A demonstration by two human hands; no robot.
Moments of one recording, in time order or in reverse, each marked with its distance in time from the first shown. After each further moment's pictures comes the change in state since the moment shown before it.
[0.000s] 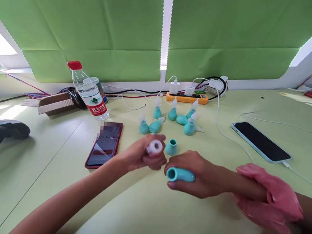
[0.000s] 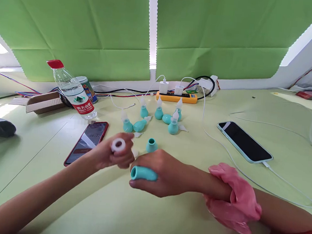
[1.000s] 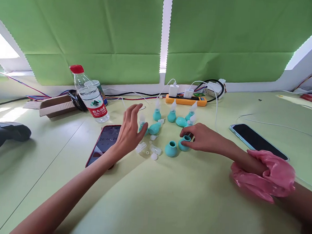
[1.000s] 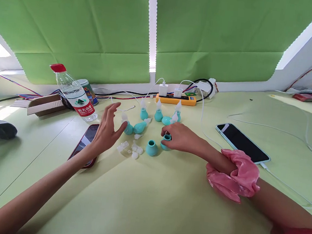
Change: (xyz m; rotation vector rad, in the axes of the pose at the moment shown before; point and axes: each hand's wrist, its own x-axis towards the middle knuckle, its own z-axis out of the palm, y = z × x) left_hand 0.010 -0.031 -0.056 1.256 0.898 0.457; right_hand 0.012 0.050 -0.055 -0.646 0.027 0.504
